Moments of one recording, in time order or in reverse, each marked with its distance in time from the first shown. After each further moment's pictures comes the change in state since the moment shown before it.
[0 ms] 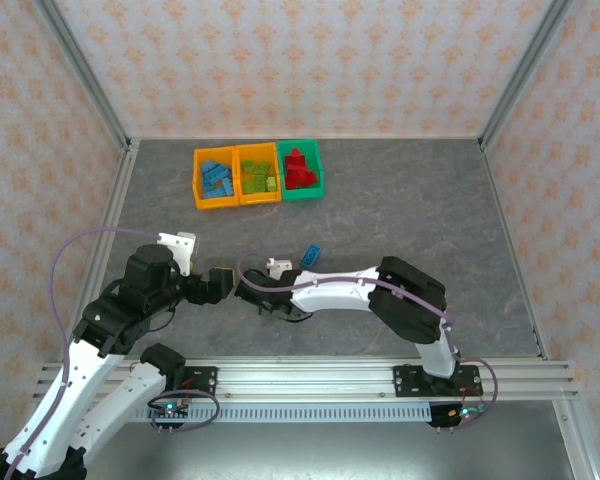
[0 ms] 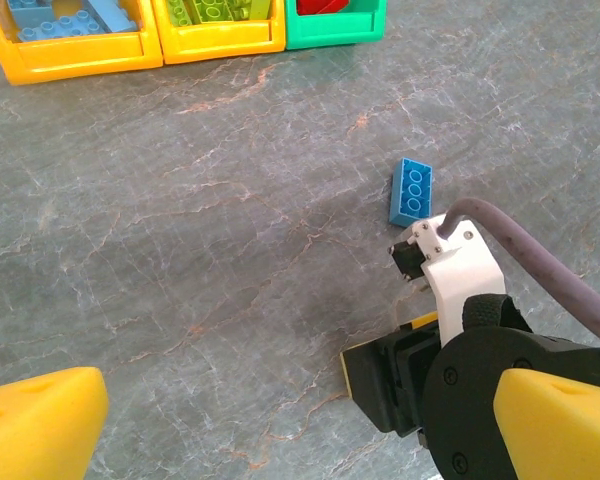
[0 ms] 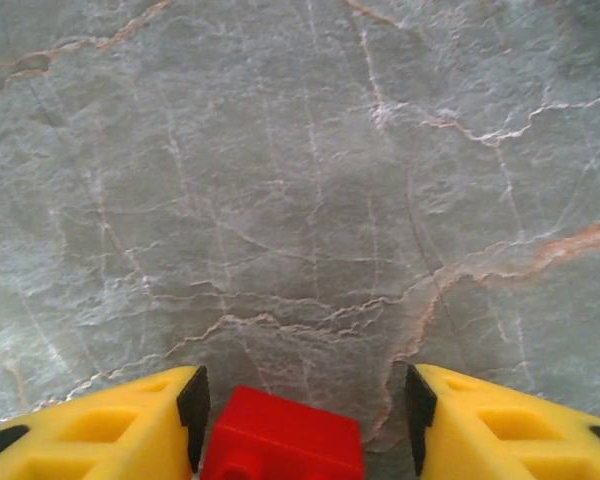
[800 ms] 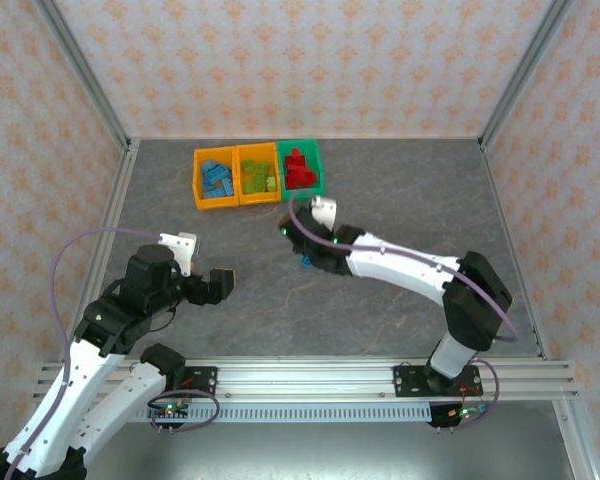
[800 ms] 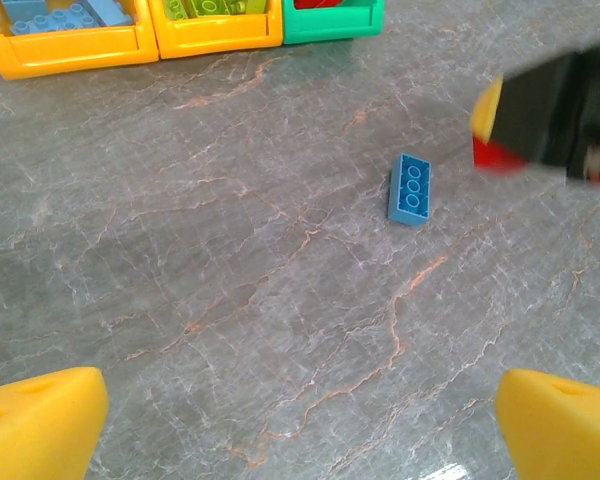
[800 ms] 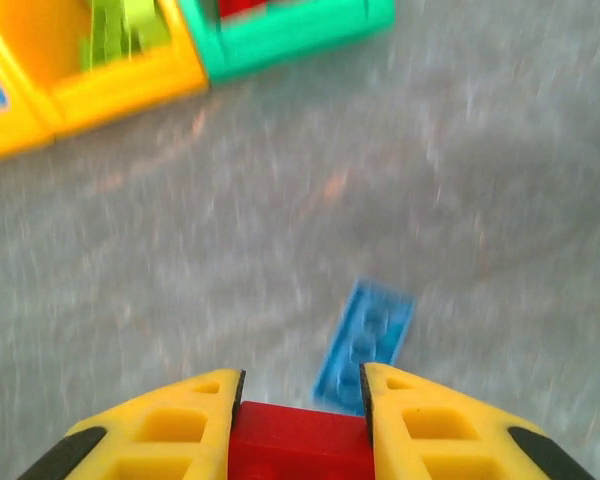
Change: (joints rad) left arm 0.000 0.000 -0.008 0.004 0.007 0.000; right arm -0.315 -0.300 -0.022 0.108 0.178 -0.205
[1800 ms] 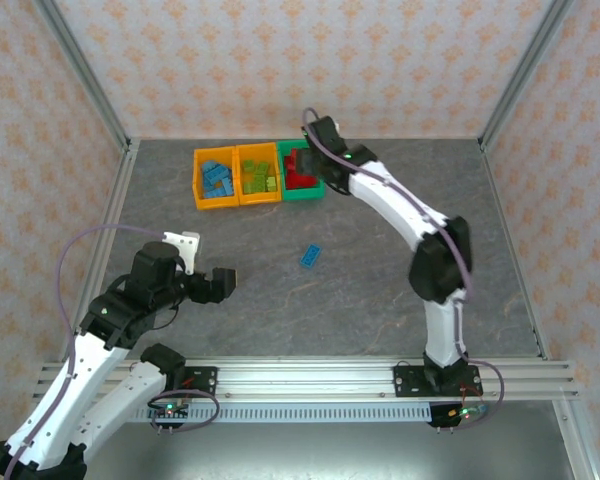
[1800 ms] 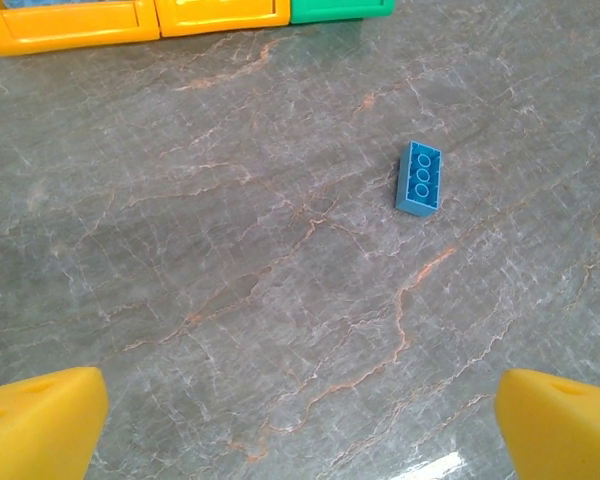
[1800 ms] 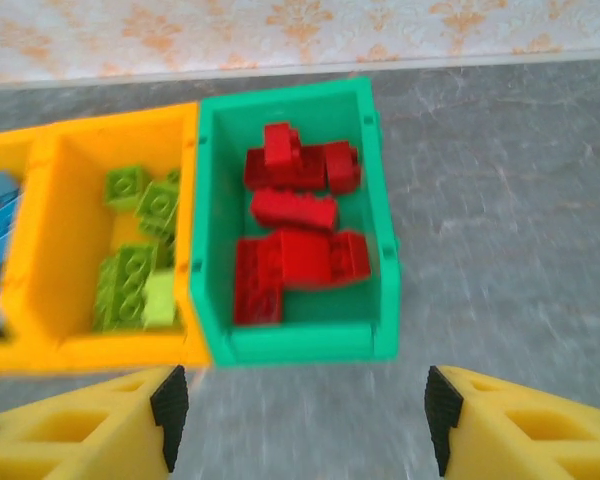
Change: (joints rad) left arm 0.000 0.048 -0.005 0.006 0.007 -0.023; right arm -0.300 0.248 0.560 -0.181 -0.272 -0.423
